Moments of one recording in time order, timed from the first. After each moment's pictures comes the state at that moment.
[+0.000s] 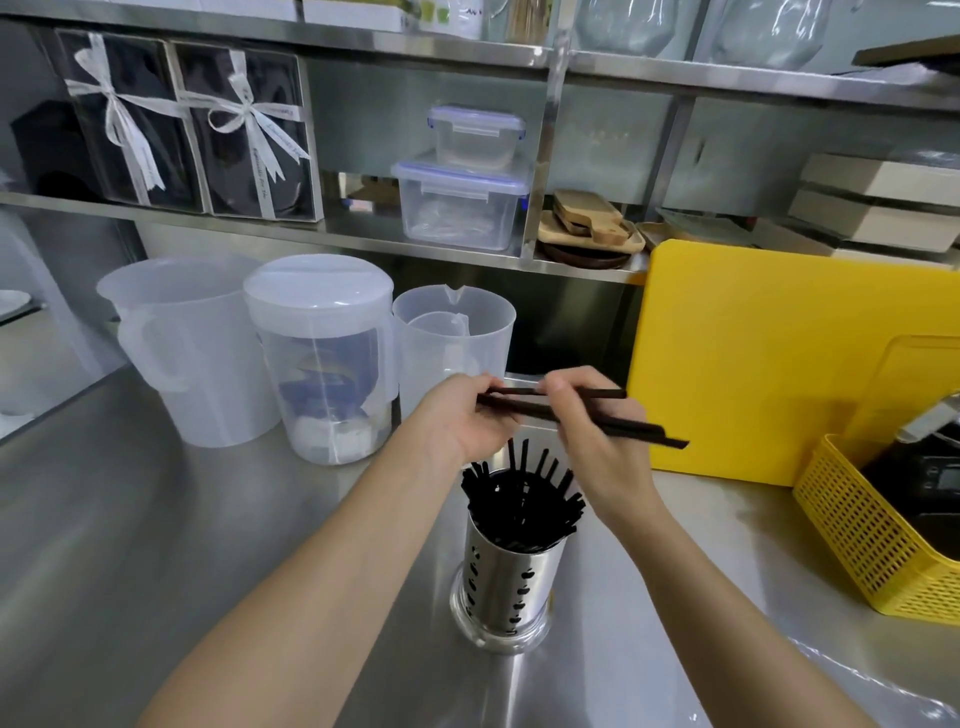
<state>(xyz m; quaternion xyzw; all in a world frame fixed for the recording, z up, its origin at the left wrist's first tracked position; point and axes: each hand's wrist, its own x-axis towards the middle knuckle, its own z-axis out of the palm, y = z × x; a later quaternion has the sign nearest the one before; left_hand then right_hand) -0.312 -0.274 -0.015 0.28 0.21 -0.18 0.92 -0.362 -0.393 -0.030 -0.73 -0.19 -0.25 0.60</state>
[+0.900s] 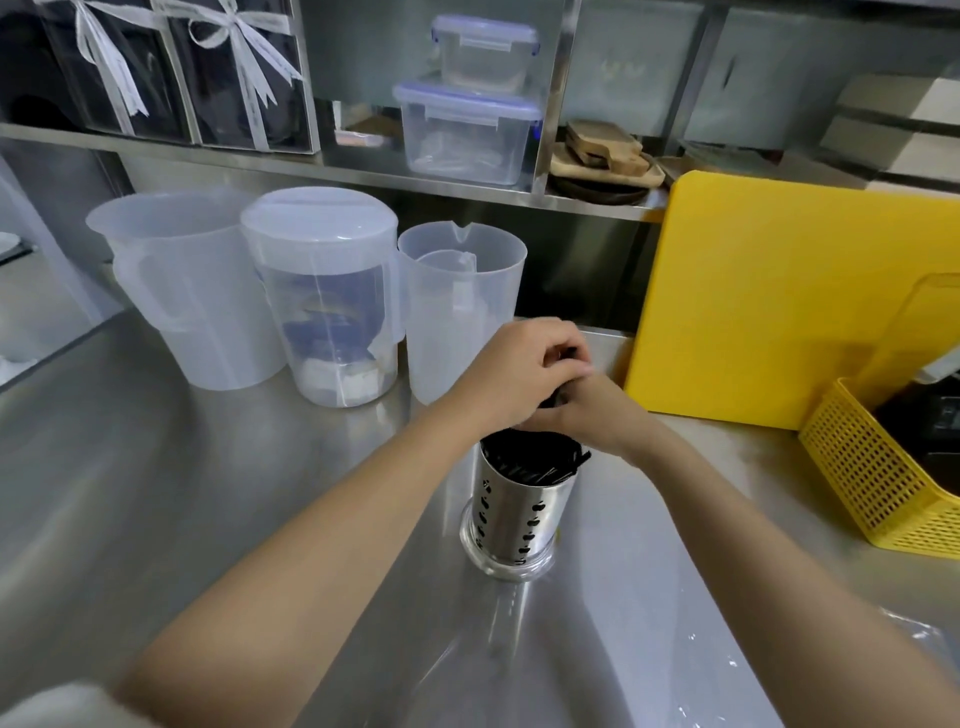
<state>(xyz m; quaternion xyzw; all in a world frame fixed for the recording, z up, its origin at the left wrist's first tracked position) -0.340 -0.282 -0.035 0.84 -0.30 0.11 0.44 -0.346 -0.402 -0.054 -0.92 -0.14 0.04 0.36</state>
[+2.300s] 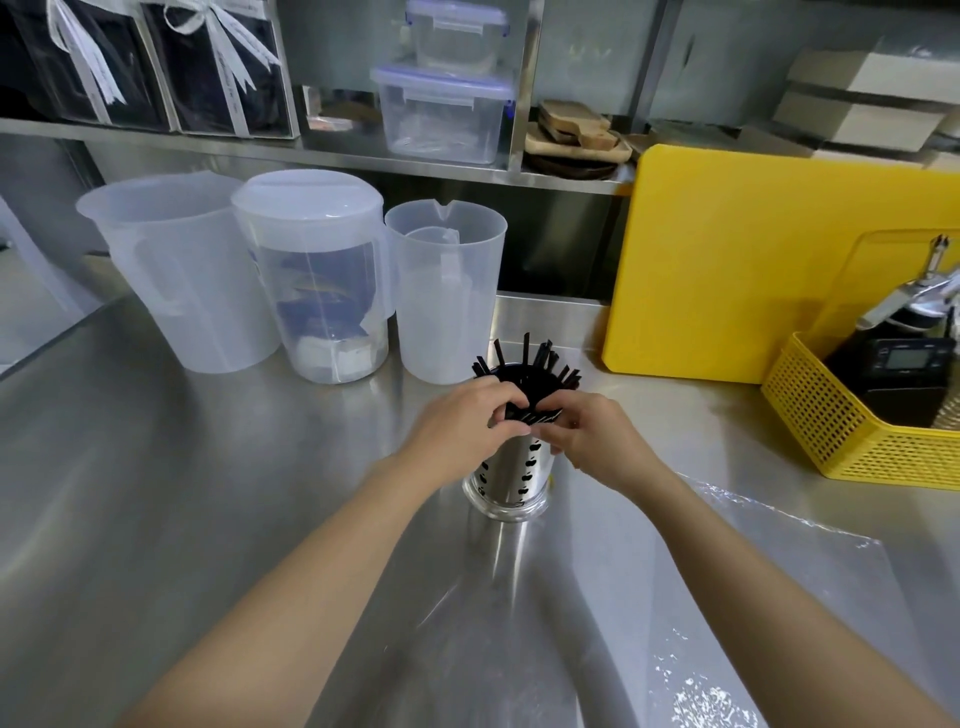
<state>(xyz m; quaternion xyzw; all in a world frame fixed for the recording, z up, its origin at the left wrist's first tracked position) -0.391 -0.245 -0.103 0.91 -0.24 0.05 0.33 -0.412 -0.415 -0.098 -0.91 -0.07 -0.01 0.41</state>
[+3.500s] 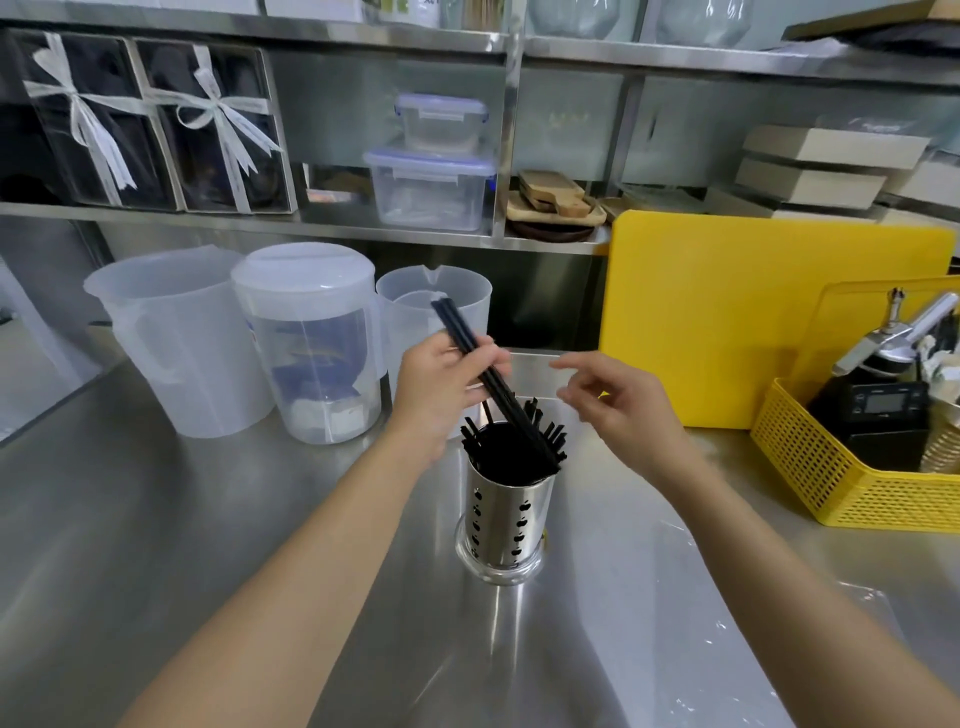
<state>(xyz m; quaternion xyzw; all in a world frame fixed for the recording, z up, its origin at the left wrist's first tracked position) -0.364 -0.254 -0.025 0.62 -0.07 0.03 0.78 -0.399 -0.437 -0.031 -0.85 -0.19 -0.20 0.45</state>
